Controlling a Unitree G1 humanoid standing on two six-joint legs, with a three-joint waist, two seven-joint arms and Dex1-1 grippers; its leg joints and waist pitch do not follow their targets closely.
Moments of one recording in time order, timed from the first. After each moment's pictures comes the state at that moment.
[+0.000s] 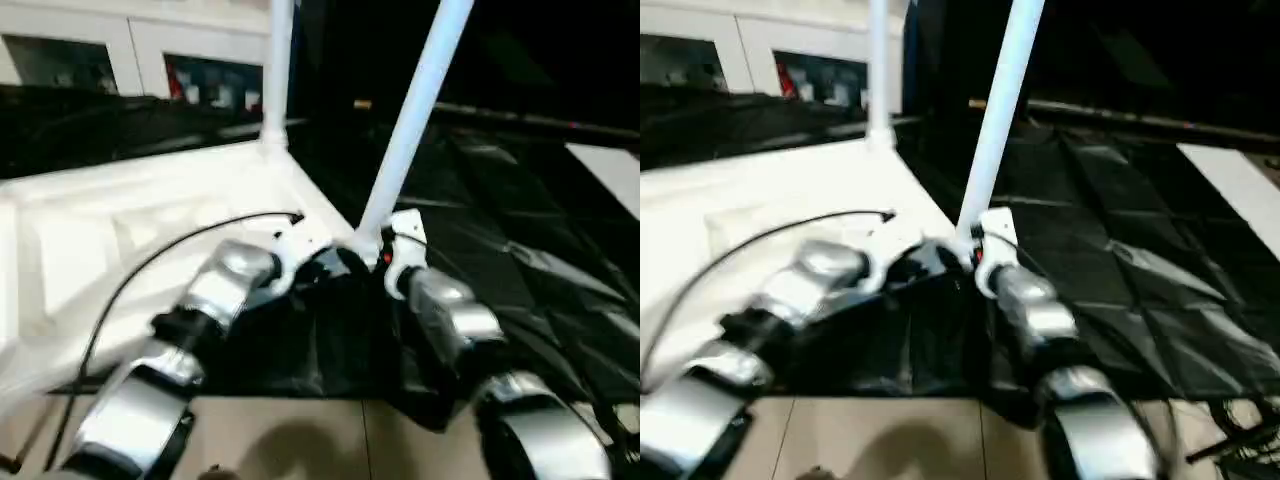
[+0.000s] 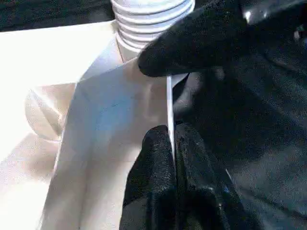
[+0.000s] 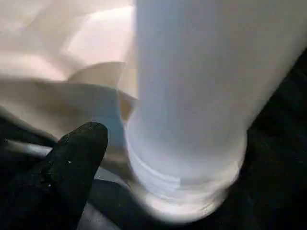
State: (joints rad) left arm -0.71 0.27 -0.33 0.65 0.13 0.25 -0.93; right arm -0.62 -0.15 0.07 0.79 0.11 0.13 0.55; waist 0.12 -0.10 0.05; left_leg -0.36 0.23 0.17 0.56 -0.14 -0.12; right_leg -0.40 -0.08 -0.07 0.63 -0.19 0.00
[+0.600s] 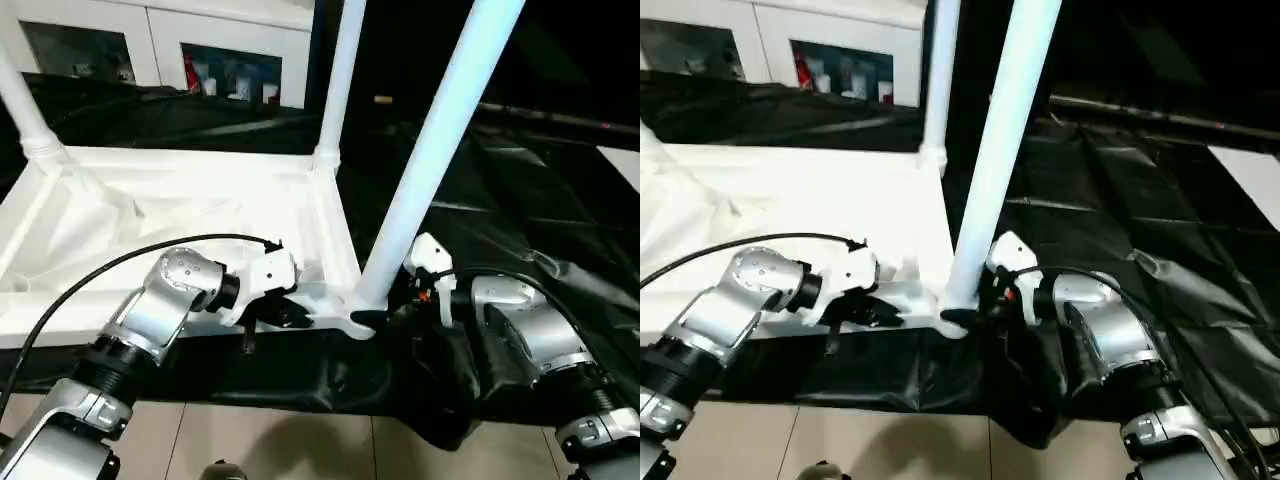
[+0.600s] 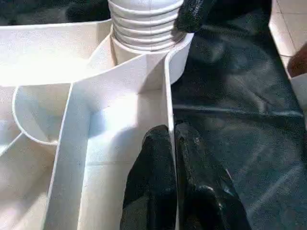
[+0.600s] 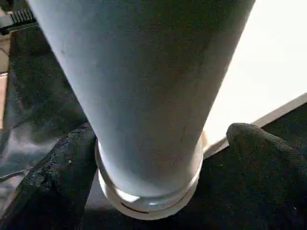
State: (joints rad) left arm -0.56 0.47 -0.36 0.37 0.02 0.21 -1.28; right arm -0.48 -0.40 0.23 0.44 0.16 0.19 1.10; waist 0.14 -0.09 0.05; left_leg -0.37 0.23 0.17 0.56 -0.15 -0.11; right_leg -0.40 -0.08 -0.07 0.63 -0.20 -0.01
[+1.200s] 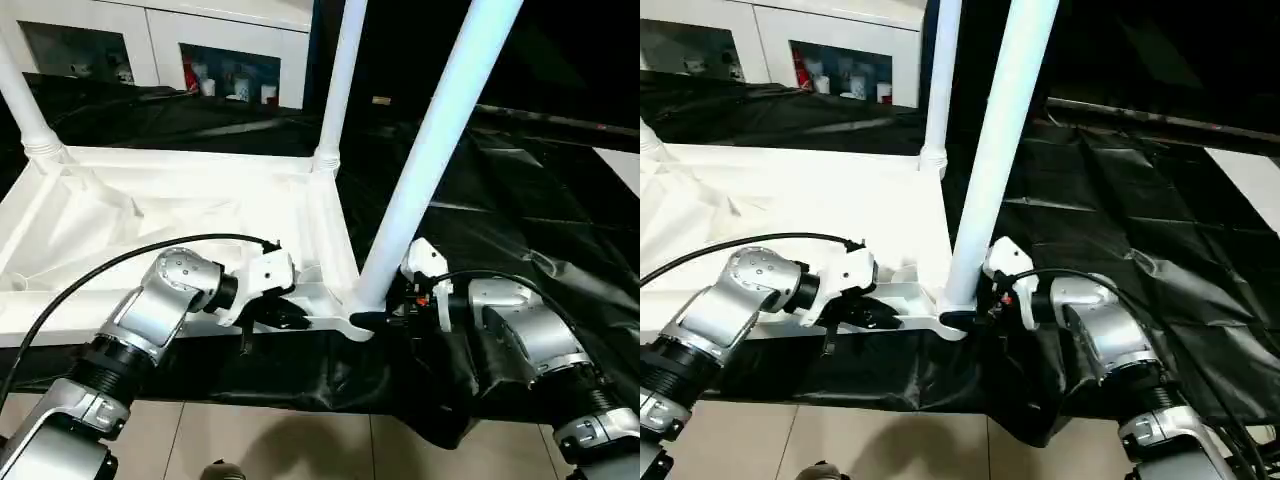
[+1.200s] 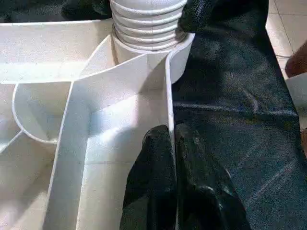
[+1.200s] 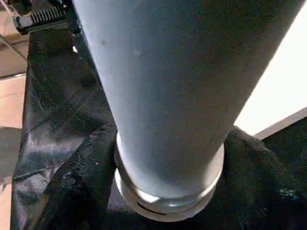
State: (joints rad) left arm -0.56 0.48 -0.36 0.36 0.02 0.23 -1.28; right arm -0.48 -0.38 0.23 0.46 0.16 0.19 1.13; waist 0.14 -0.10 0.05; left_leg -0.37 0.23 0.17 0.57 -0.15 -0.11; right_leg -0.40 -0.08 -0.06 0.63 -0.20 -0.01
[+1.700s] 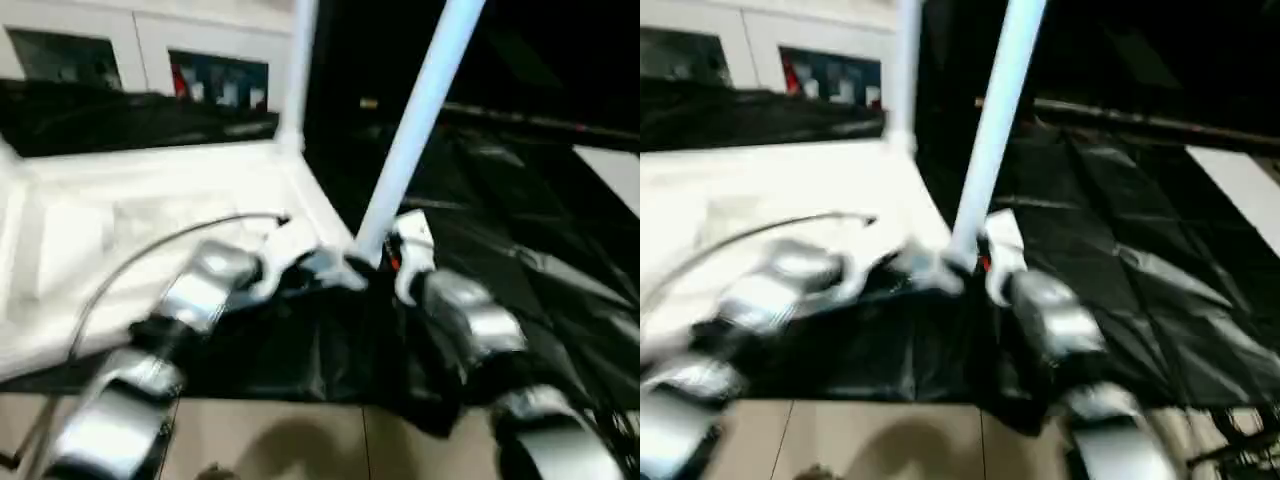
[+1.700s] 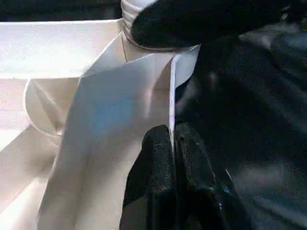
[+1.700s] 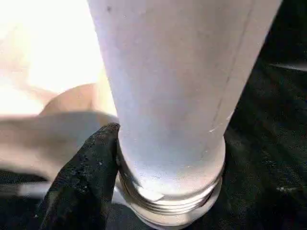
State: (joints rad) left arm -0.74 0.19 -0.30 0.68 0.12 0.38 -0.76; right arm -0.67 -0.03 -0.01 0.83 0.15 0.20 0.29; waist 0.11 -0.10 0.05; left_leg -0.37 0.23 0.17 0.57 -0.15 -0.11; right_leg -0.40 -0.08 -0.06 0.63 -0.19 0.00
